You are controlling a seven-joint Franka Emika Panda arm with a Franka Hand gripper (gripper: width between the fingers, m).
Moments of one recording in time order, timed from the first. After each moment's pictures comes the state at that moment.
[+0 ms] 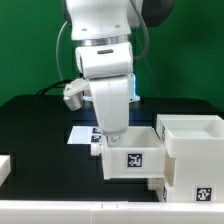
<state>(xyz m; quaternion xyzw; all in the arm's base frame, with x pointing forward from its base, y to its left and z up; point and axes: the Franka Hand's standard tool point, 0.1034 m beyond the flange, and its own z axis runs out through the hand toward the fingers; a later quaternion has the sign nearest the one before) 0.547 -0.026 0.071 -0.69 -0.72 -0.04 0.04</state>
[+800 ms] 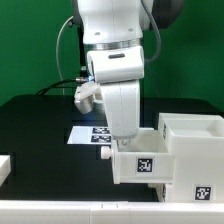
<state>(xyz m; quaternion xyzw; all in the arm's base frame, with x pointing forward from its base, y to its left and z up) 0.551 -0.014 0.067 -0.71 -0.70 -0.04 0.05</state>
